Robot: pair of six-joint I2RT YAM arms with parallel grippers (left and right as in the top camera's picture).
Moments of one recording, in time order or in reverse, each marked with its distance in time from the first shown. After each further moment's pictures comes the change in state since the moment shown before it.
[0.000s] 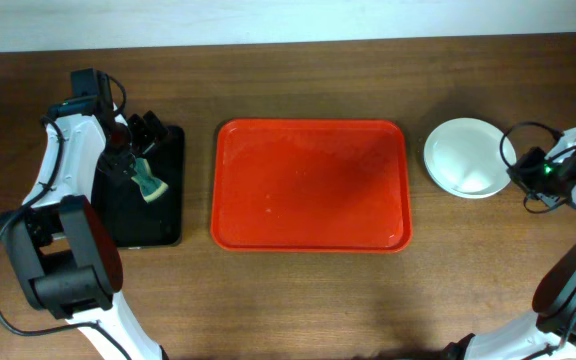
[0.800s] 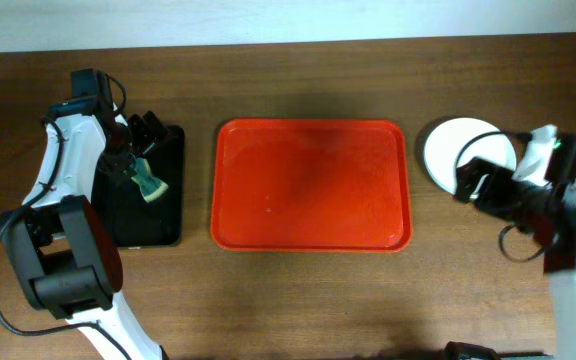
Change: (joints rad) left arm 0.000 0.000 0.000 0.000 -0.001 0.000; right arm 0.386 -0.755 0.012 -0.530 0.177 0.032
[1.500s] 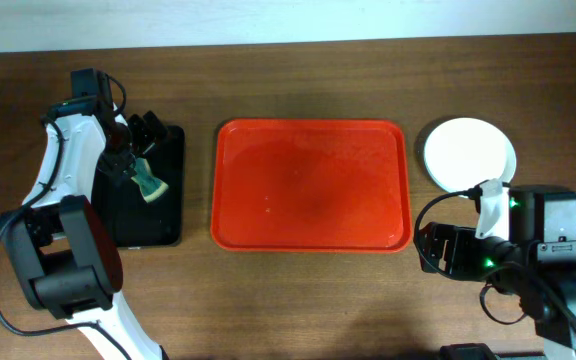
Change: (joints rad) left arm 0.000 0.000 0.000 0.000 0.000 0.000; right arm 0.243 -0.167 -0.026 -0.284 -0.023 0.000
